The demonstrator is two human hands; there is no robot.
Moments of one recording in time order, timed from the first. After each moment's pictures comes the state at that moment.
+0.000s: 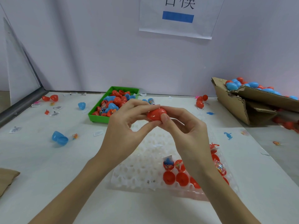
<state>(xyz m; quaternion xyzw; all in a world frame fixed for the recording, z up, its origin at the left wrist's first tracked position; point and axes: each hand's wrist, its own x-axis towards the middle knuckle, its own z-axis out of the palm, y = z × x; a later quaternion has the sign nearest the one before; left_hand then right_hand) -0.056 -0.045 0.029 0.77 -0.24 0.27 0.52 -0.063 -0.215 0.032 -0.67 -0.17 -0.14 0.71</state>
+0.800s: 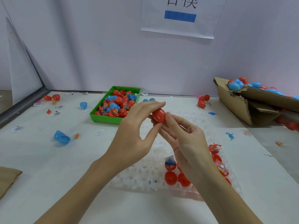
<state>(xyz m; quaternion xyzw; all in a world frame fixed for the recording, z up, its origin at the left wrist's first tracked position) -0.059 -0.052 0.023 0.82 -0.26 0.29 0.43 -0.067 -0.209 0.033 -0.49 -0.02 0.02 0.87</state>
